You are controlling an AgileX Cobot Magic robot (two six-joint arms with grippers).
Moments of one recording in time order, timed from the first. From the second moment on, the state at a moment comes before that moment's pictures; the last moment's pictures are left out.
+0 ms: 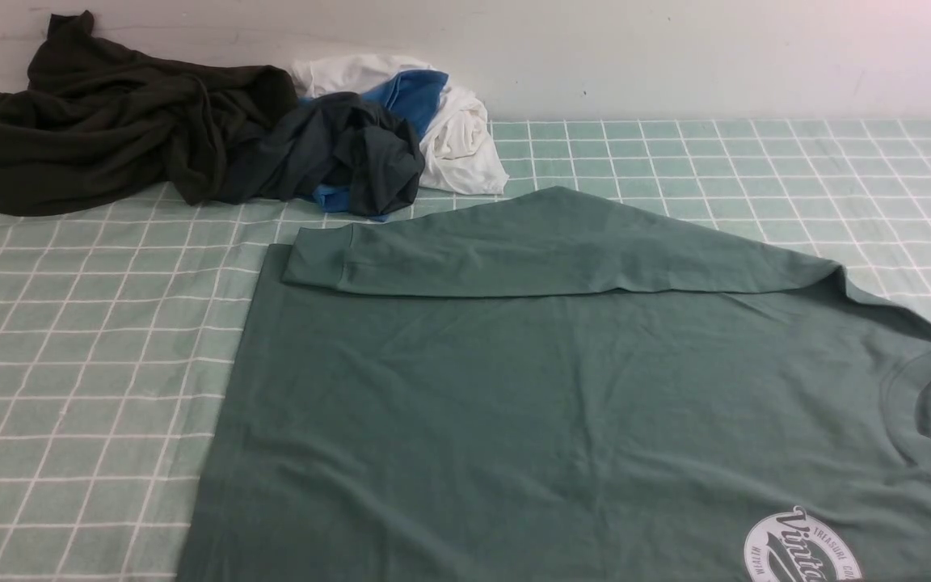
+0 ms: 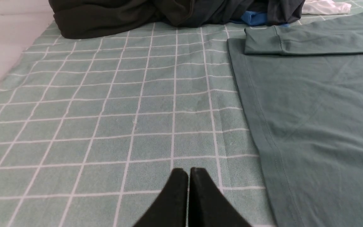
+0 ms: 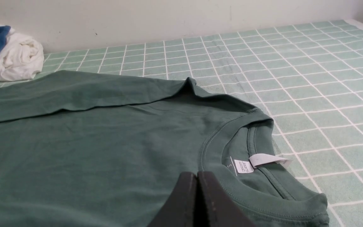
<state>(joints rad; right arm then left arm) -0.10 -0.01 0.02 0.02 0.36 0.14 0.03 -0.01 0.02 -0.04 0.34 0.08</state>
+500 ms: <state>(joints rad) -0.10 -0.01 0.02 0.52 0.37 0.32 0.03 -0.01 0.03 -0.78 0.35 -0.25</state>
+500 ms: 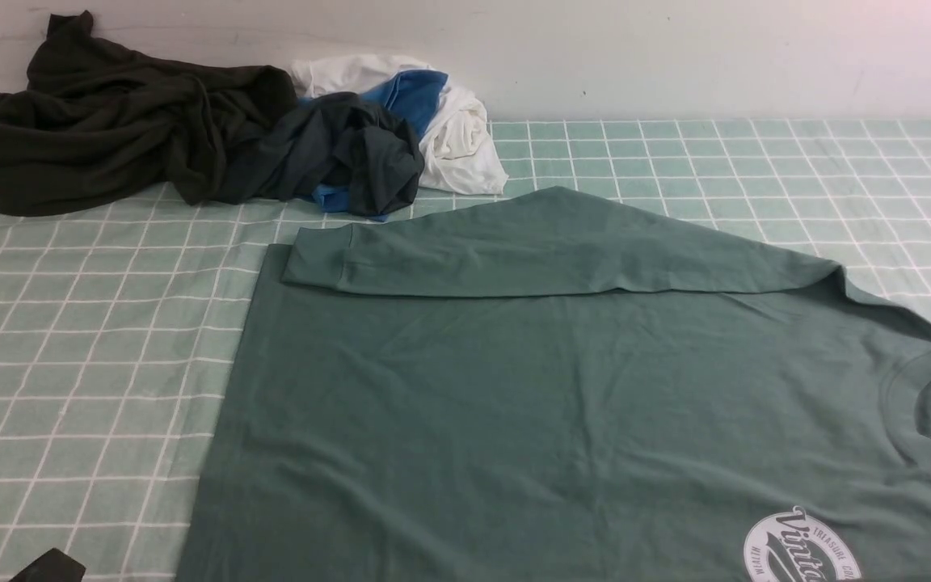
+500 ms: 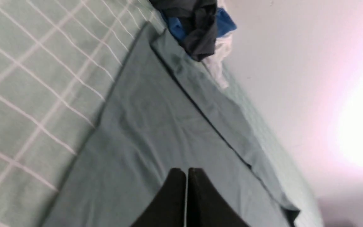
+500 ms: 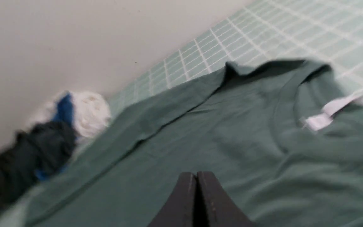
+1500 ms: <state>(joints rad) 0.05 0.68 -0.73 0.36 1.03 -0.31 -0.34 0.93 -0.92 -0.03 1.18 0.34</state>
